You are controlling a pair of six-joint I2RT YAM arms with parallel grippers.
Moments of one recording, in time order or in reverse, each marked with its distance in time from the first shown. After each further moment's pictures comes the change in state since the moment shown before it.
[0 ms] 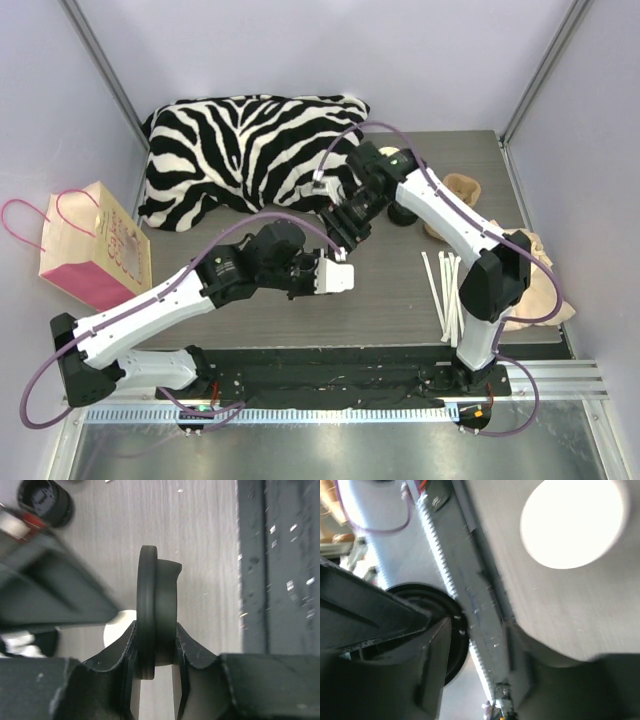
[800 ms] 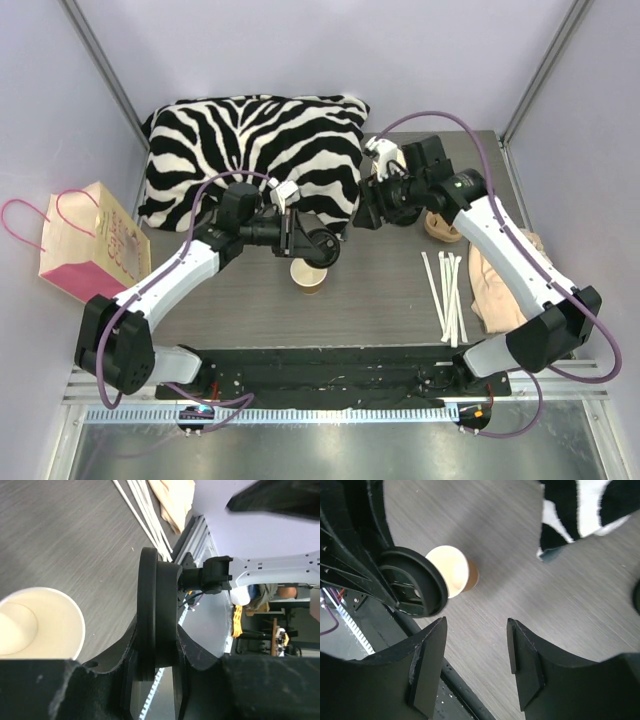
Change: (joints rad) left arm 0.576 0.165 -0.212 0.498 0.658 -1.203; right arm -0.179 -0.373 -0.220 0.436 0.357 0.208
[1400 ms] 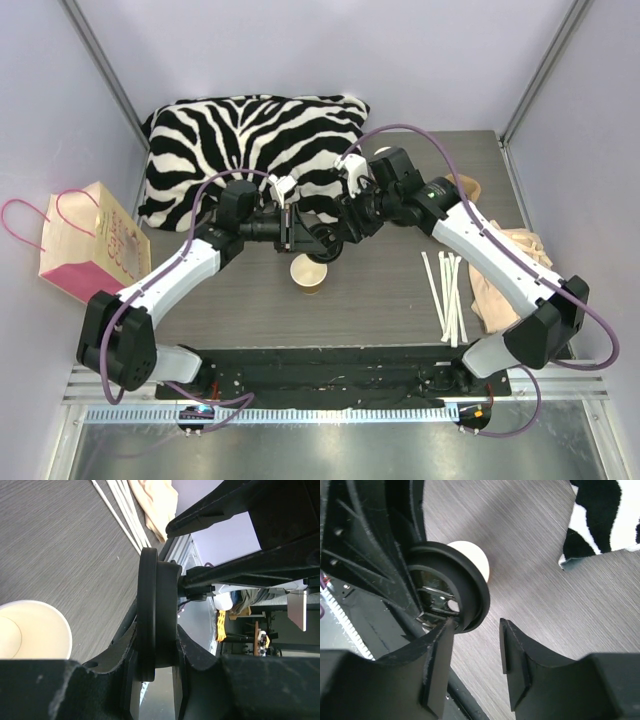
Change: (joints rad) left arm 0.014 0.017 -0.021 0.128 0.050 -0.133; right arm 0.209 0.031 -0.019 0.030 0.125 -0.011
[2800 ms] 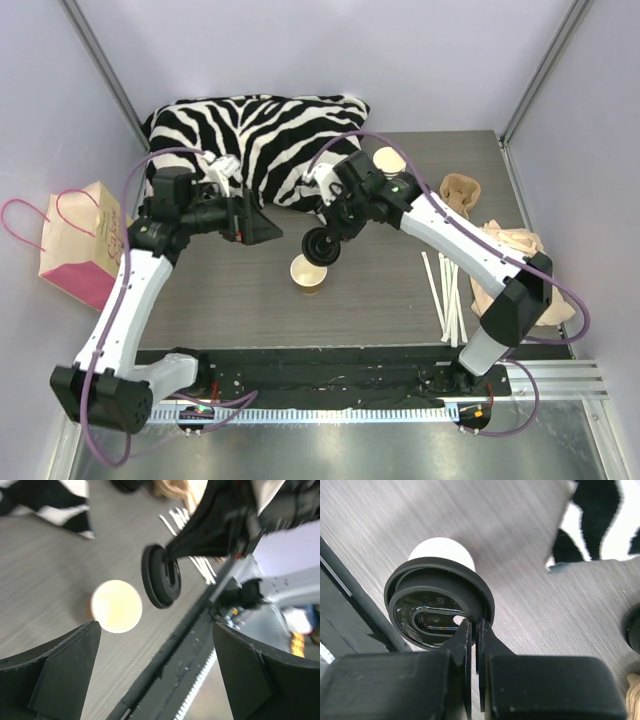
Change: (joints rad) left arm 0.256 -0.211 0.221 -0.551 -0.082 0.441; right arm 0.097 0.164 0.124 -0.072 0.158 -0.097
